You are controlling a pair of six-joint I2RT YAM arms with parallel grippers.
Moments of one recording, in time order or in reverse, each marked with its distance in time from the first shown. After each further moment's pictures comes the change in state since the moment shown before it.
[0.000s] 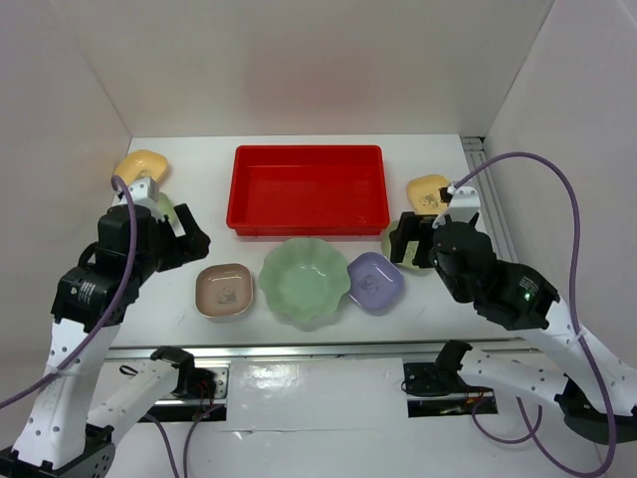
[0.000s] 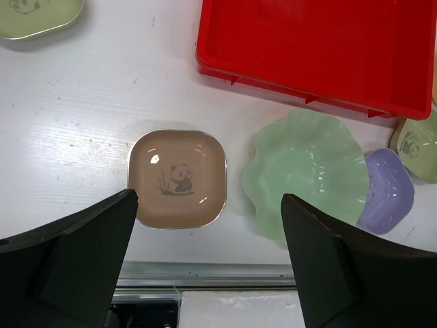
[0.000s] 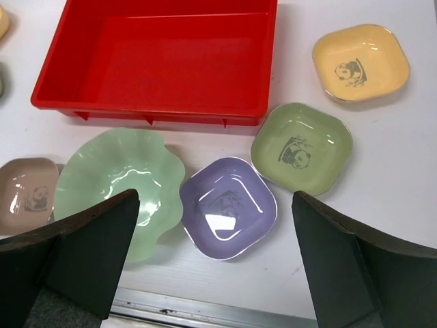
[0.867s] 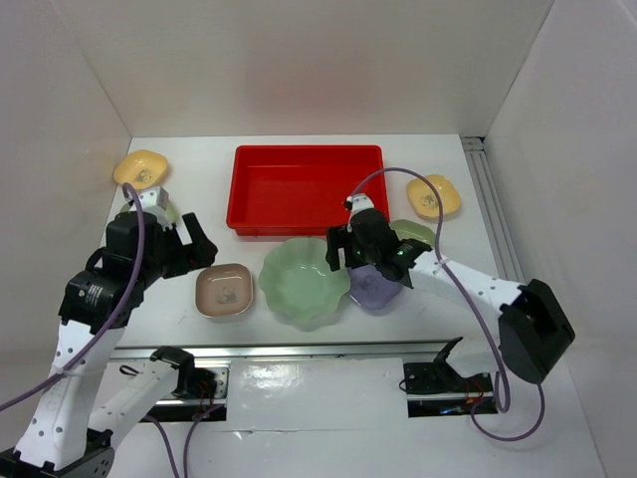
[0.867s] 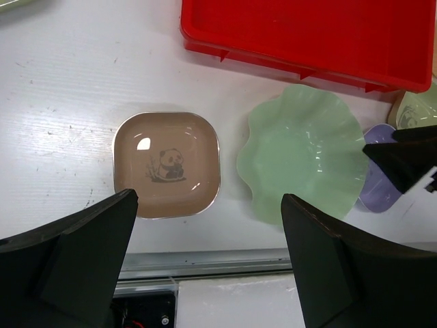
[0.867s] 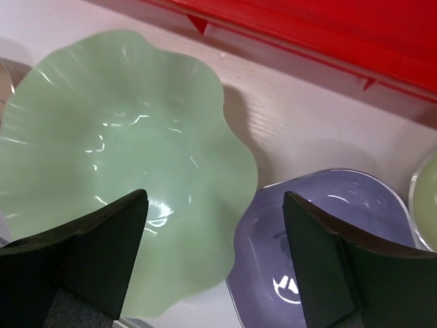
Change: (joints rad) left arm -0.006 -0.030 -0.082 0.016 0.066 0.000; right arm -0.182 0.515 -0.352 0.660 -0.551 -0.107
